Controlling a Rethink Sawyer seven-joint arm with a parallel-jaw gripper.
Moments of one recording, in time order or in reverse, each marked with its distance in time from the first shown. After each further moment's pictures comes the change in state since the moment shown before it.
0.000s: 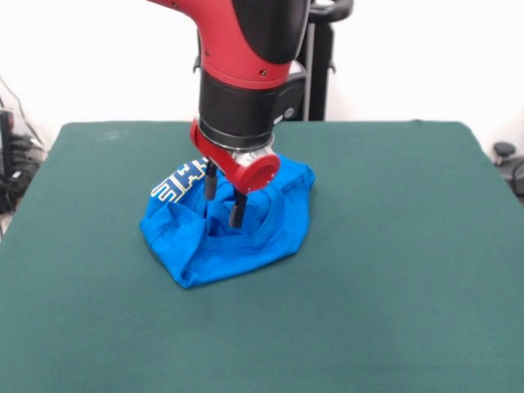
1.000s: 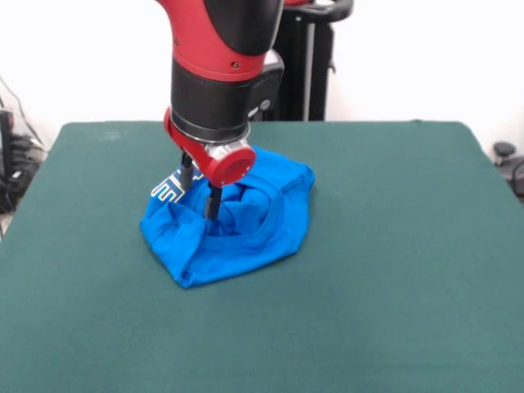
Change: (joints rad) arm -0.021 0.009 -0.023 -0.076 -0.029 0.102 0.000
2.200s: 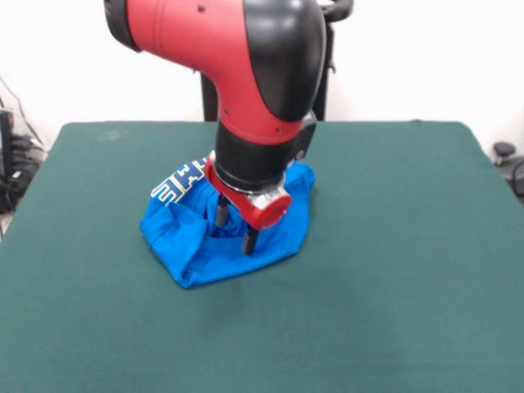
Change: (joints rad) arm 0.044 0.120 0.020 -0.022 0.018 -0.062 0.000
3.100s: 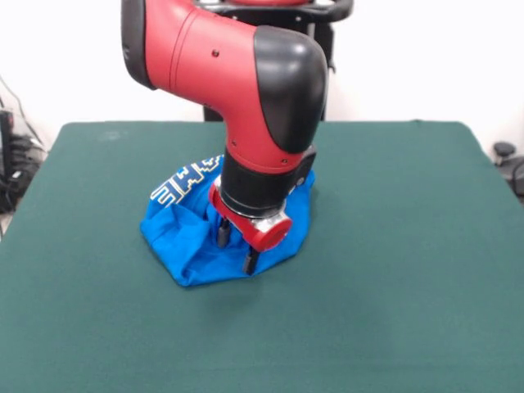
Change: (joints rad) arm 0.005 0.062 0.001 0.000 0.002 -0.092 0.000
